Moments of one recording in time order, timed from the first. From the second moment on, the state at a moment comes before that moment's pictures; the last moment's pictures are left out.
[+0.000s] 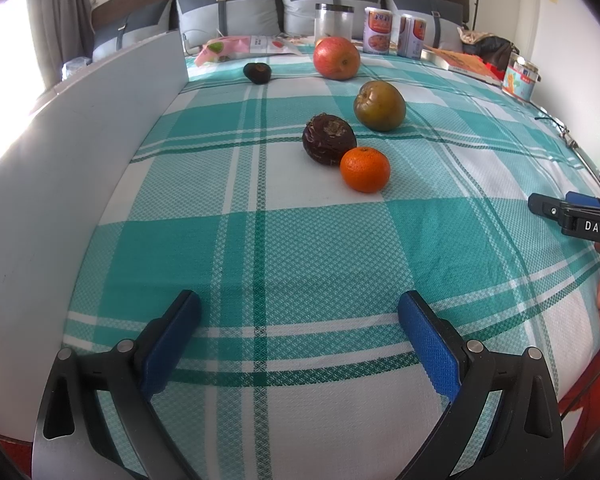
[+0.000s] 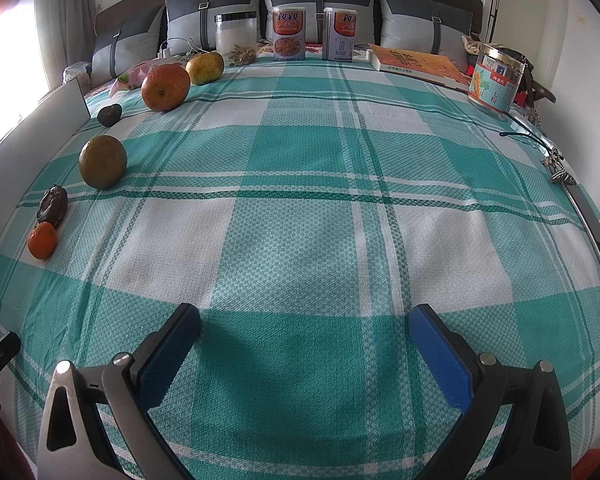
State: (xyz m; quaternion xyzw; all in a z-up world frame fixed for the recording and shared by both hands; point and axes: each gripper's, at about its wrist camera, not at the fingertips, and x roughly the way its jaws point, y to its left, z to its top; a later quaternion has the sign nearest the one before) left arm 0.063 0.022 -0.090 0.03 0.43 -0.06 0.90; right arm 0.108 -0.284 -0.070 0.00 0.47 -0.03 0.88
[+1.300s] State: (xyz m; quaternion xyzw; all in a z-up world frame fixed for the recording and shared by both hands) left arm 0.065 0.028 -0.088 0.02 0.44 -0.08 0.89; right arm 0.108 -0.284 -0.070 0.00 0.47 -0.03 0.88
